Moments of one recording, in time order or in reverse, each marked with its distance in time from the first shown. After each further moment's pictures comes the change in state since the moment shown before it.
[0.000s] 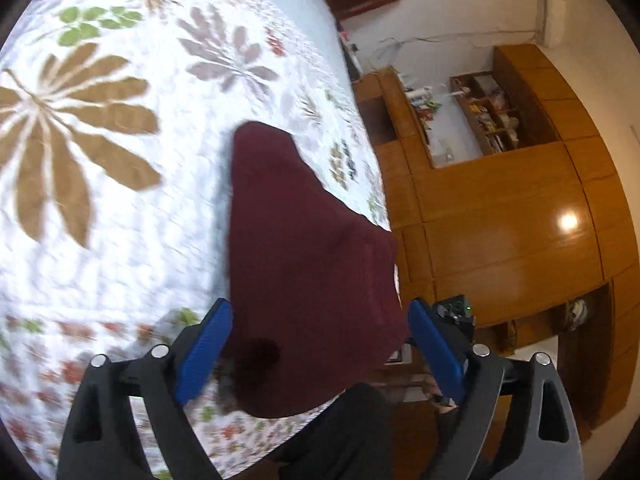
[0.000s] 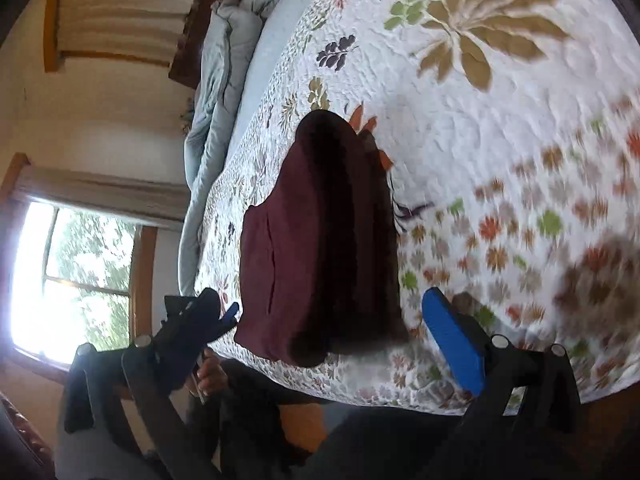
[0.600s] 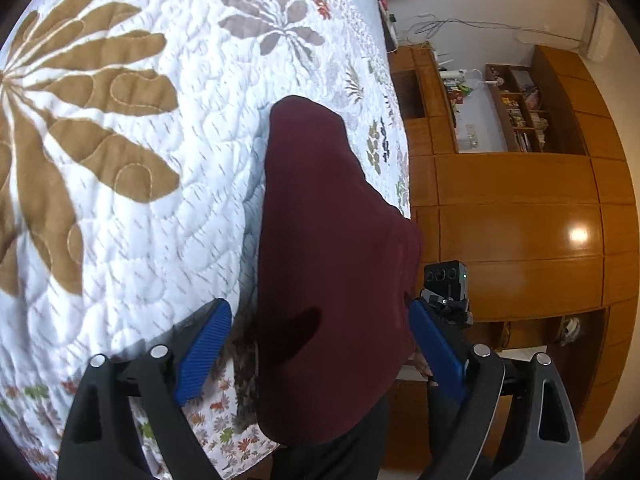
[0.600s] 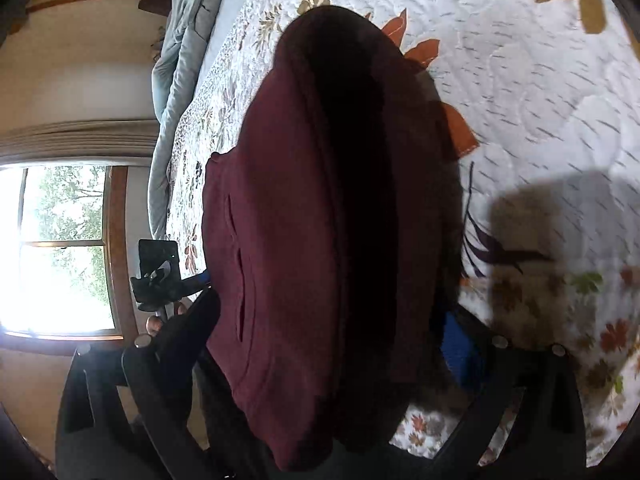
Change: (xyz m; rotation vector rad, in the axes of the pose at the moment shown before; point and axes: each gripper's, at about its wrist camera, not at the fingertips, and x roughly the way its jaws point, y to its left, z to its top) left arm 0.049 0.011 0.034 -0.112 0.165 0.017; right arm 0.099 0.013 0.032 -0.024 0.280 -0.092
